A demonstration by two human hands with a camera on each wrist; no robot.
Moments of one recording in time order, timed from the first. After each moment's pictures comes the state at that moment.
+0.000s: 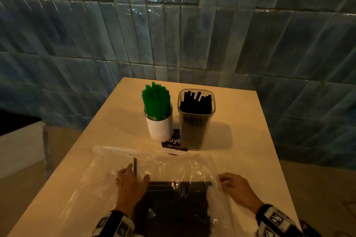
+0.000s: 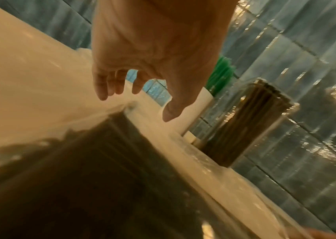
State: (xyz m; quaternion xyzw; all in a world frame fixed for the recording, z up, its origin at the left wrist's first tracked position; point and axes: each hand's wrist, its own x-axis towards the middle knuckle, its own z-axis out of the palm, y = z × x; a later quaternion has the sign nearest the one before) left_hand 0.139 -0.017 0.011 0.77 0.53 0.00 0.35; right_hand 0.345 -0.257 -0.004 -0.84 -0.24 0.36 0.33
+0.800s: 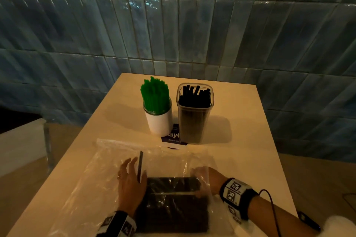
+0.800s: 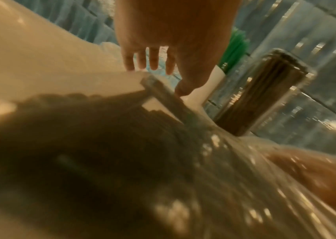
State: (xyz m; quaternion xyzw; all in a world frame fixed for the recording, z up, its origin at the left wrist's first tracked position) left_hand 0.126 -0.027 -0.018 0.83 0.46 0.15 0.26; right_hand 0.320 -0.190 0.003 -0.79 -0.46 0.39 0.08
